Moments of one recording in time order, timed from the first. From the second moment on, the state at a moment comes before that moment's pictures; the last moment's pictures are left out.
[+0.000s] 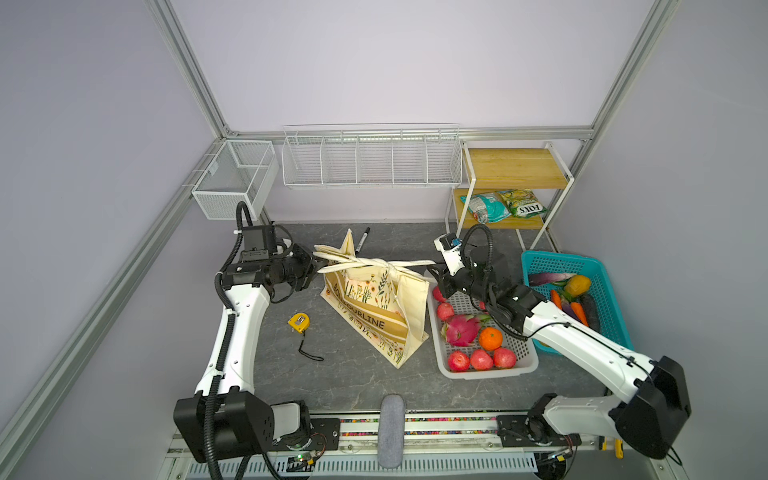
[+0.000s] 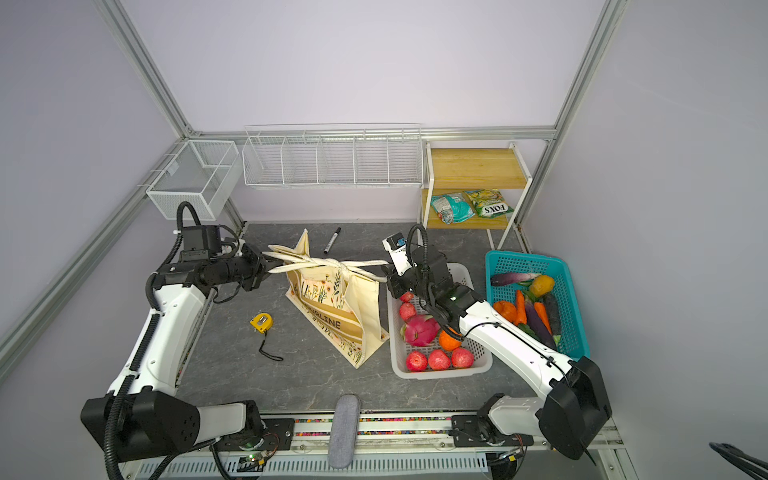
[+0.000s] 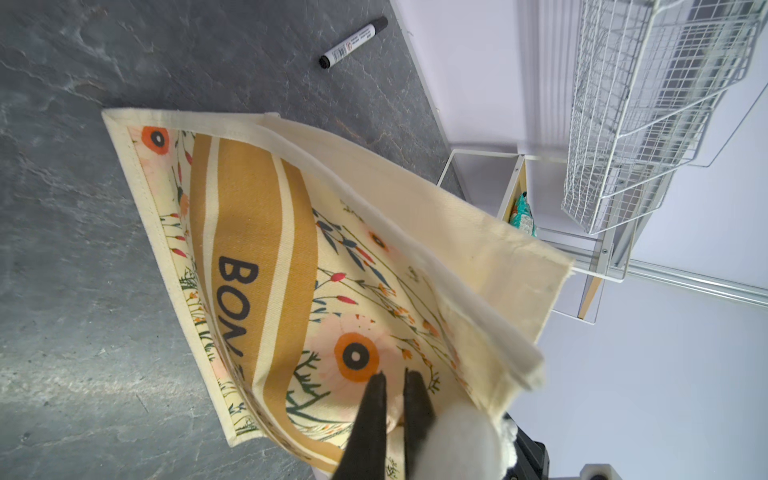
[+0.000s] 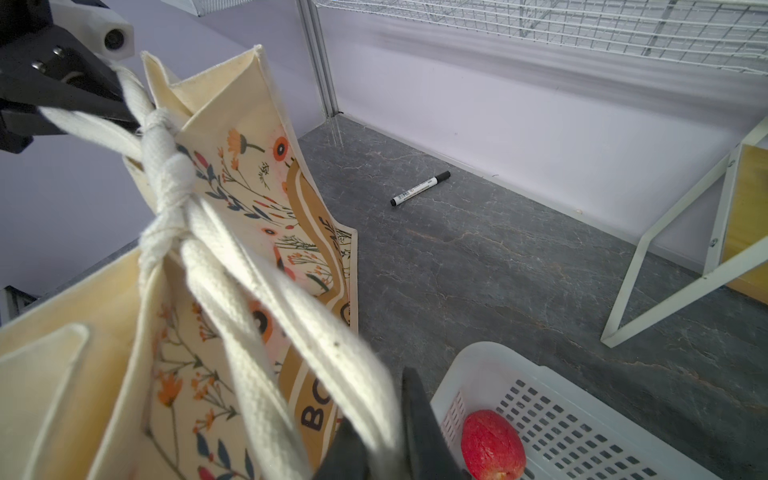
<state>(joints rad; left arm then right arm) 0.06 1.30 1.30 -0.78 0.59 -0.93 0.65 1.31 1.06 -0.16 -0.09 0.03</state>
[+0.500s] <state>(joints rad) -0.01 1.26 1.32 -0.75 0.44 -0.94 0.63 1.32 1.10 -0.23 -0.01 -0.03</state>
